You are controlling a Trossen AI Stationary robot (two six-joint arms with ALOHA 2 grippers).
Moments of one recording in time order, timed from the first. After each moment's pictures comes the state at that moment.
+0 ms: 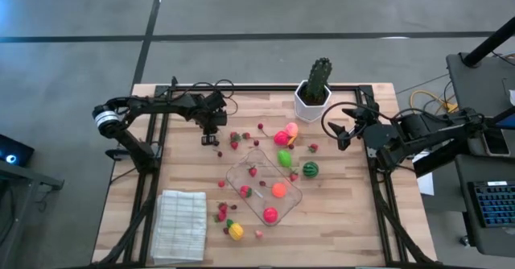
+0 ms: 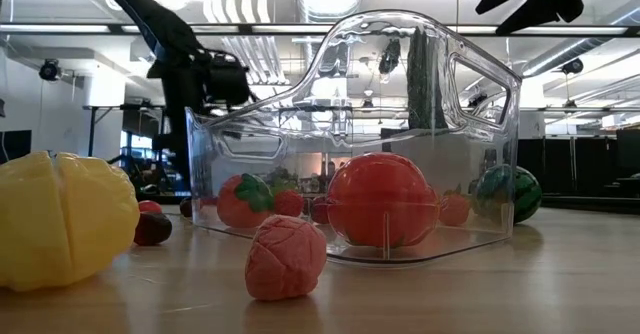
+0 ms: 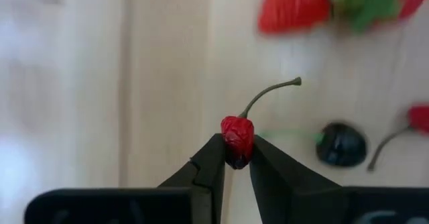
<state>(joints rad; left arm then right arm) 0.58 1.54 0.87 -0.60 0.04 0.48 0.25 0.78 0.93 -0.89 0.86 0.70</state>
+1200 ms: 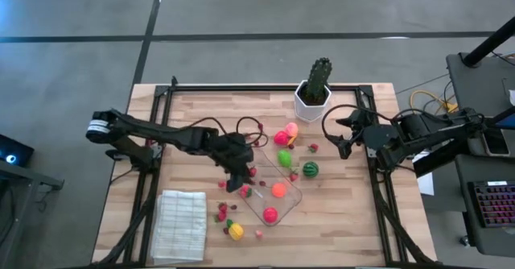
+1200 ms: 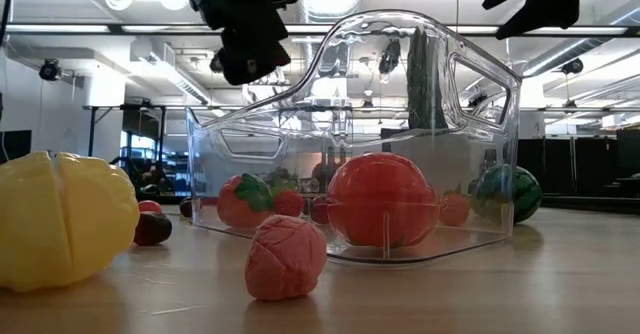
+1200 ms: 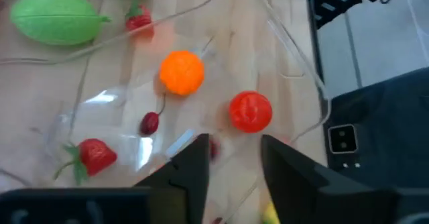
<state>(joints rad) -0.07 1.49 1.10 -0.37 0.29 -0.38 0.25 0.78 0.93 -0.88 0.62 0.70</state>
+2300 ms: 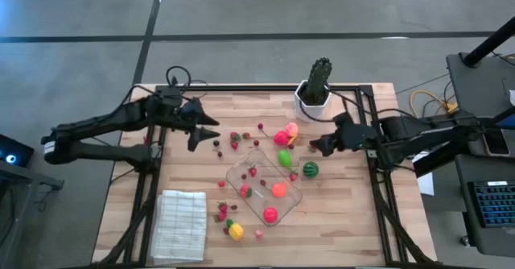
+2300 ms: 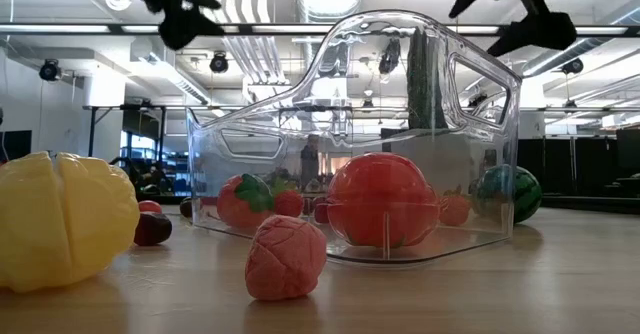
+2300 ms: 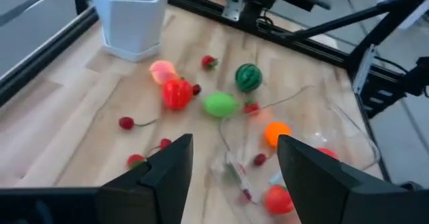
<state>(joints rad) 0.34 0.86 0.88 -0.49 0.29 -0.16 0.17 0.97 0.93 -0.73 0.36 1.19</state>
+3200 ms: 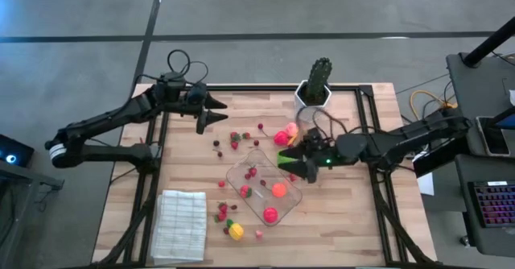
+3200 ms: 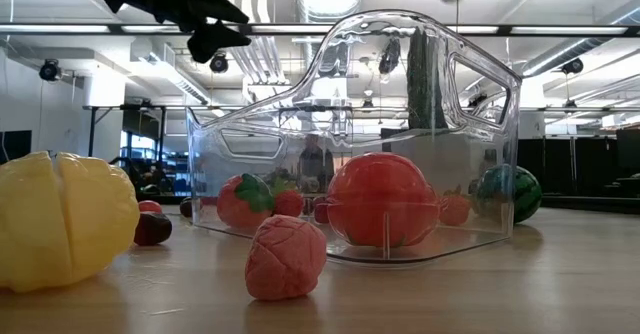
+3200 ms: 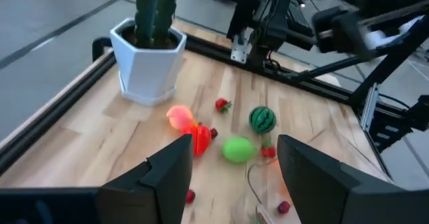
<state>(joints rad) 0.55 0.96 0.86 -0.26 0.47 -0.10 0.29 1.21 0.91 0.11 0.26 0.81</state>
